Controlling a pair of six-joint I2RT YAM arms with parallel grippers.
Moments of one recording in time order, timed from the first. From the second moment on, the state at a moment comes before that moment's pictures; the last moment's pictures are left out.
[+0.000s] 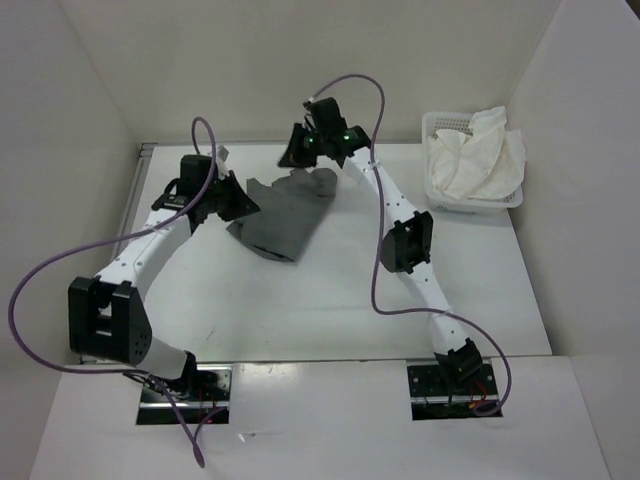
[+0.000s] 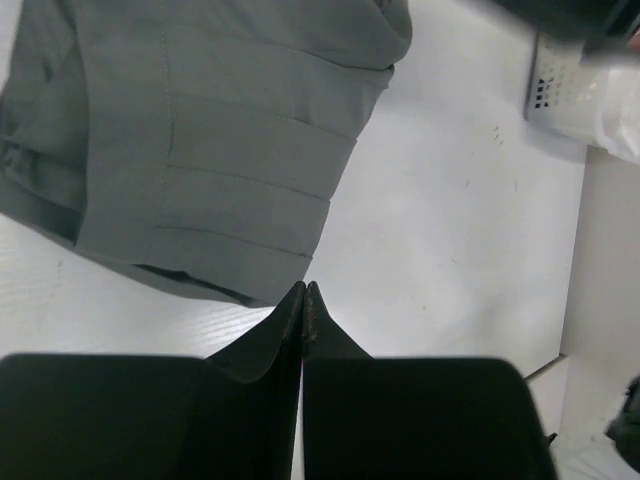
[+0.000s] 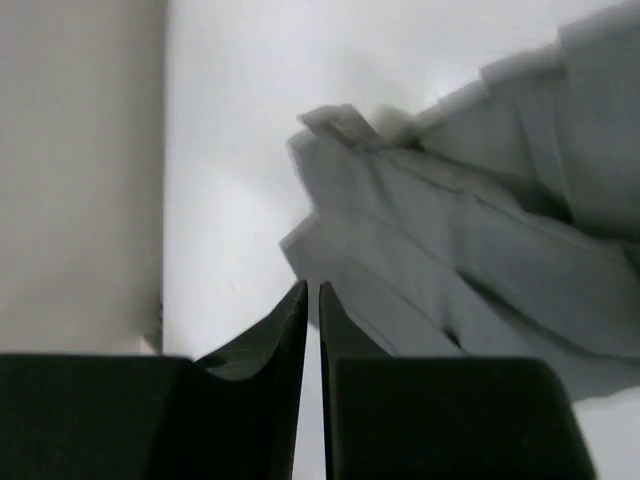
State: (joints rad) left arm -0.15 1.45 1.16 -0.39 0.34 -0.59; right arm 0.52 2.71 2.95 -0.84 -0.40 0.68
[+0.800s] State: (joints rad) left arm -0.23 1.53 1.14 -0.31 0.23 -0.63; right arm 0.57 2.23 2.72 -1.26 0.41 0.57
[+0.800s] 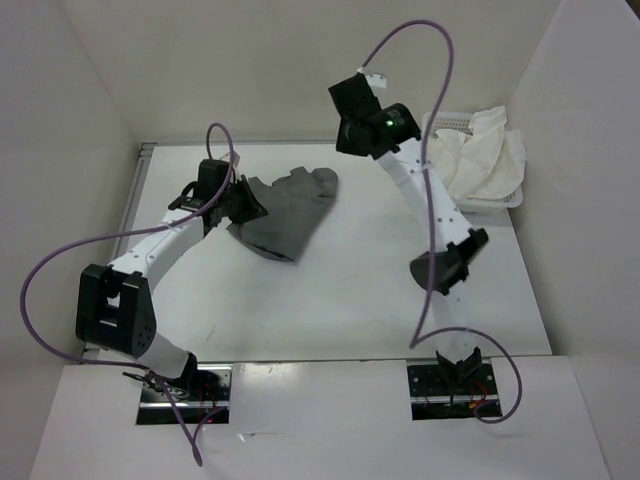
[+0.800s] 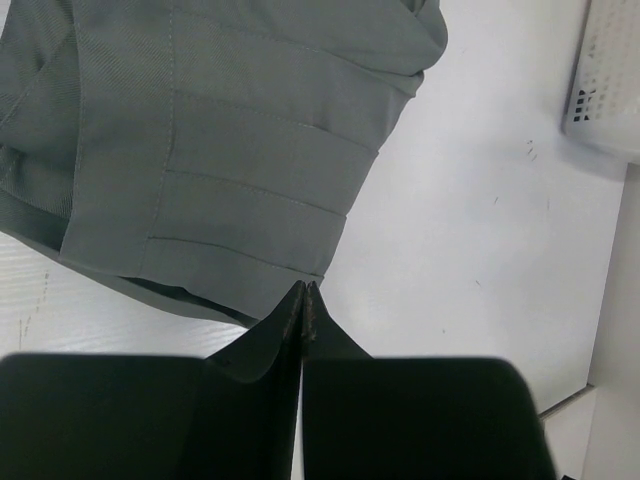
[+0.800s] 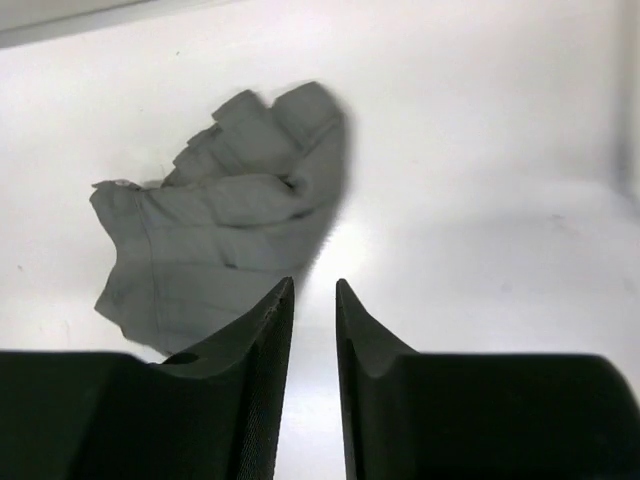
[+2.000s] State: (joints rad) left arm -0.36 2.17 1.69 -0.36 0.03 -0.66; right arm 0.52 1.27 1.05 -0.42 -0.23 0.57
